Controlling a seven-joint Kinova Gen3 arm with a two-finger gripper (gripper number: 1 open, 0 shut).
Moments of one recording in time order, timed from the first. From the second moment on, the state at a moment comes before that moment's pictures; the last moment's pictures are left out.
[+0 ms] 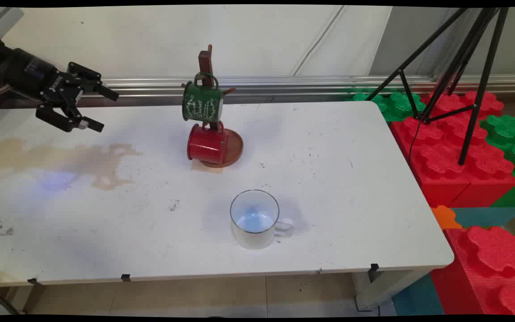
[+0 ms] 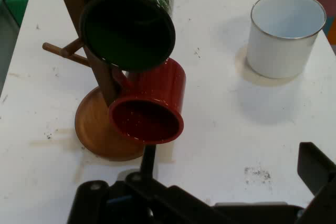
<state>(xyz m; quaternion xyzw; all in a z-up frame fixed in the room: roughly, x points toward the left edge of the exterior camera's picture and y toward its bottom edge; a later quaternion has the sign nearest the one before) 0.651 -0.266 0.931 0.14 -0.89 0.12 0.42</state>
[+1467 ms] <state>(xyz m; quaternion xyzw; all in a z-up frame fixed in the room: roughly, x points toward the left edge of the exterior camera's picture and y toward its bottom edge) 0.635 -0.280 0.905 0.14 -0.89 0.11 0.41</state>
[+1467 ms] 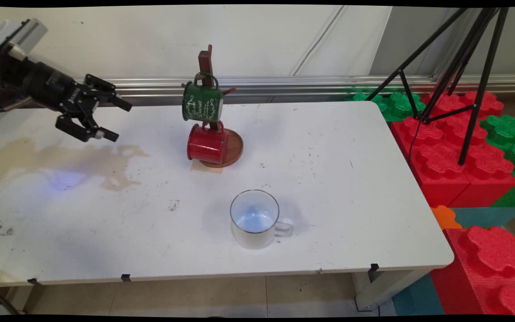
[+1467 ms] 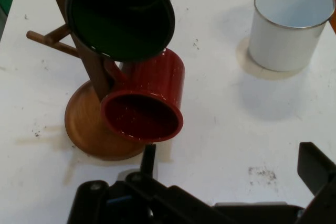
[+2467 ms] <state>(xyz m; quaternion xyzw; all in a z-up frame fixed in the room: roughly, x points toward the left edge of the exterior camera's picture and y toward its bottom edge) 0.607 -0.298 0.839 0.17 -0.89 0.11 0.42</state>
